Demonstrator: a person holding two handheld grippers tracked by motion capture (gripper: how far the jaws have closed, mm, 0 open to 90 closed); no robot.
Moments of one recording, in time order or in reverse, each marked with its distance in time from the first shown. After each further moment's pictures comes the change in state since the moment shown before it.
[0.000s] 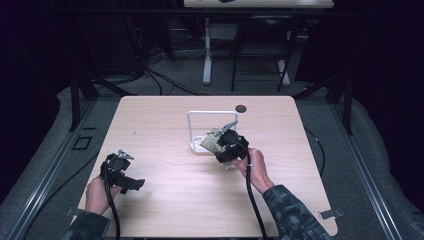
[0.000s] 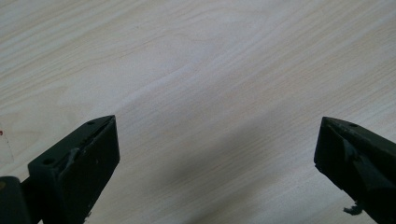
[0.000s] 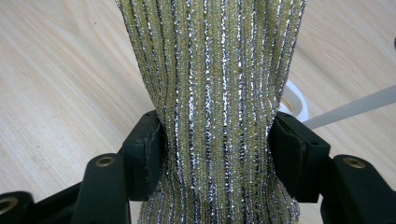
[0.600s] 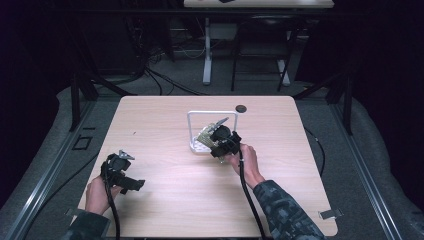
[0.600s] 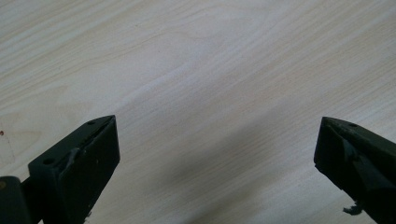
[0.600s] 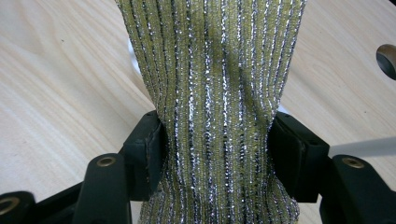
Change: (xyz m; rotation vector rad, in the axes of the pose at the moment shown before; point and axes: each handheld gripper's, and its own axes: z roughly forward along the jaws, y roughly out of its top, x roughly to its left) left arm -0.002 0.001 0.000 0.009 0.008 0.010; right arm 0.004 0.020 0.022 0.016 -0.084 0.000
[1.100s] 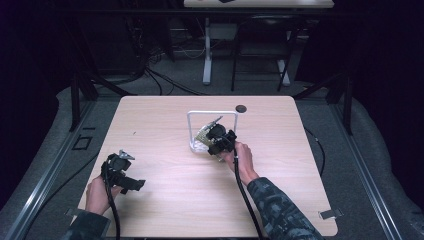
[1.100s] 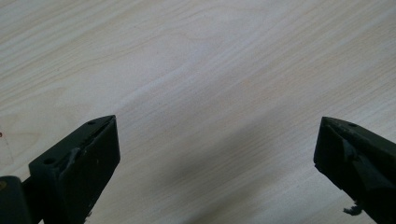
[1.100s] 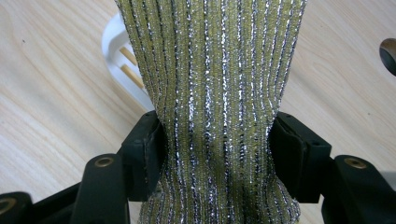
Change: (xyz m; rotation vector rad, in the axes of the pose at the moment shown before) left arm 0.000 0.000 0.000 -0.001 -0.002 0.002; right arm -0.001 0.010 0.023 0.038 -0.036 0.018
